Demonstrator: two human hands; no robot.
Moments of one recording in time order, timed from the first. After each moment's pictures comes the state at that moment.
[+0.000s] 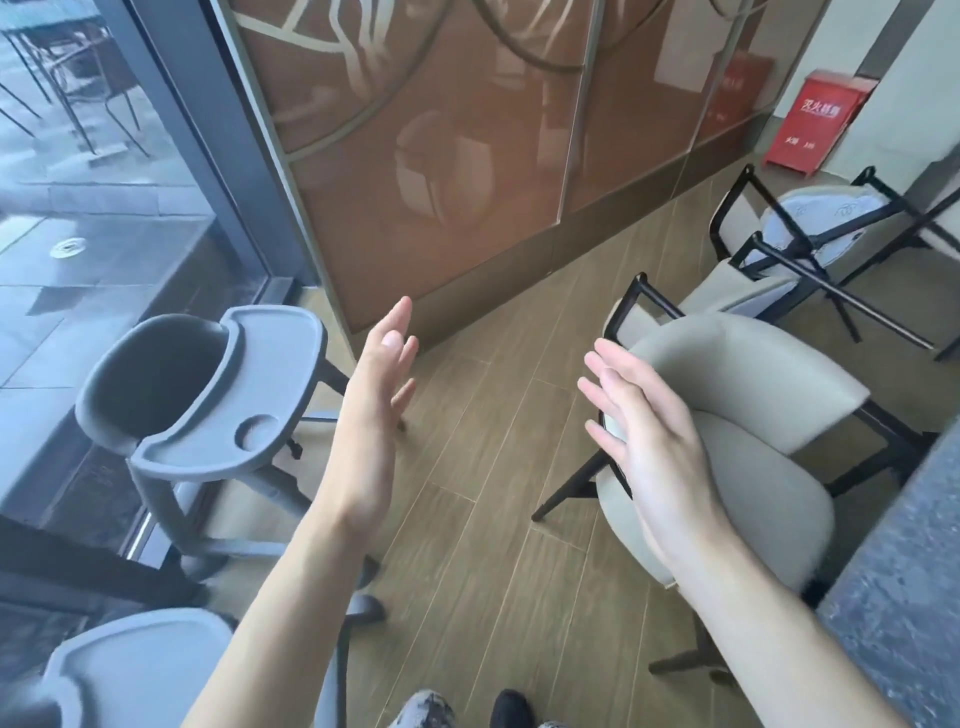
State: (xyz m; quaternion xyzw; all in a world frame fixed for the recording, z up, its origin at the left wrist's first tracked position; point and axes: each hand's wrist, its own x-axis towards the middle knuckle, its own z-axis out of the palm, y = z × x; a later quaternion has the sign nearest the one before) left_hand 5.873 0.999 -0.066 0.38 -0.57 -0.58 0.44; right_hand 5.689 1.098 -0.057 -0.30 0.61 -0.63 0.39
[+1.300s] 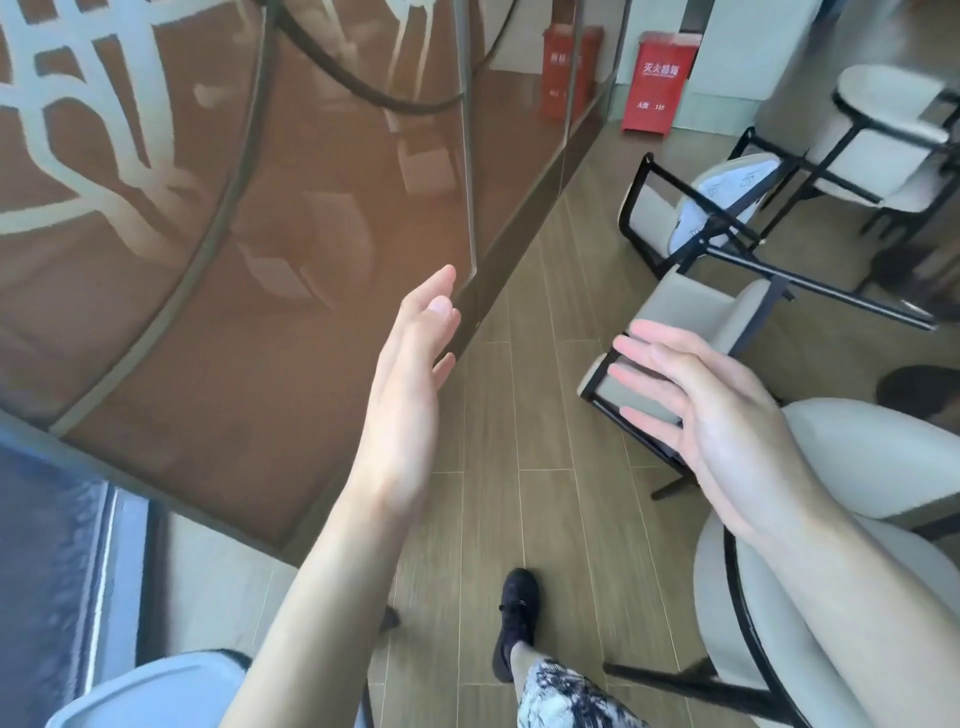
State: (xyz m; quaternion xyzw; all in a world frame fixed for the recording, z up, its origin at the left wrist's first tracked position) left_hand 5.663 0.458 -0.062 0.24 -0.65 -0.65 0.31; right_hand 5.517 0.628 -0.070 -0.18 0.65 -0.68 0.29
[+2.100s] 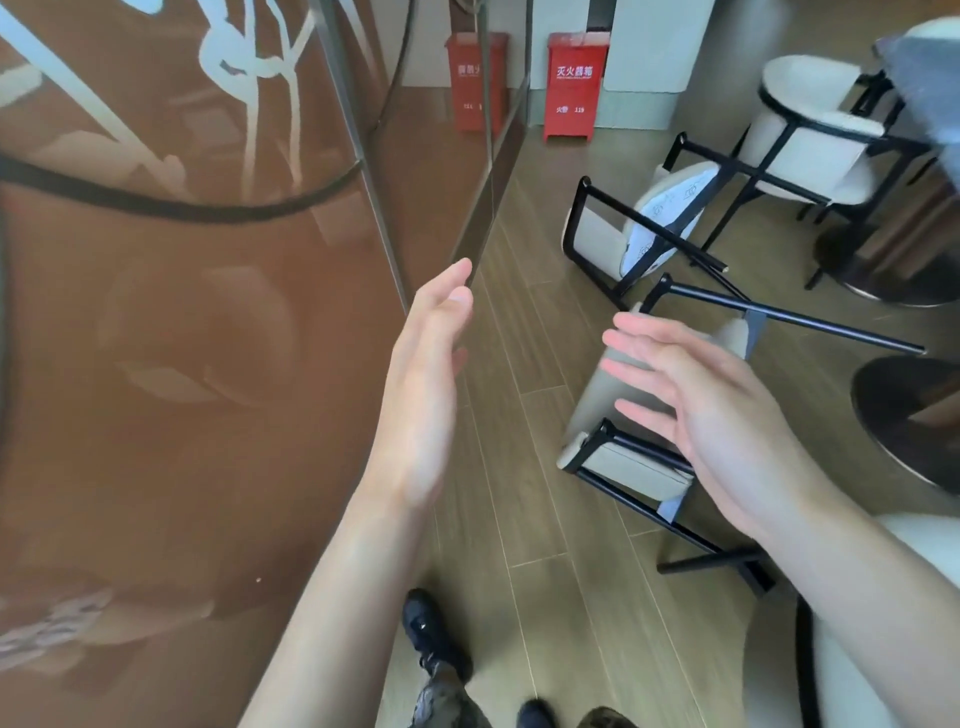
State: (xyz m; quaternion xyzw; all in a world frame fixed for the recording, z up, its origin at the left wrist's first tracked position) left_hand 5.356 0.263 -0.040 0.20 -0.67 -0.68 0.22; right_hand 5.258 0.443 -0.057 -0.13 0.68 -0.68 0.24
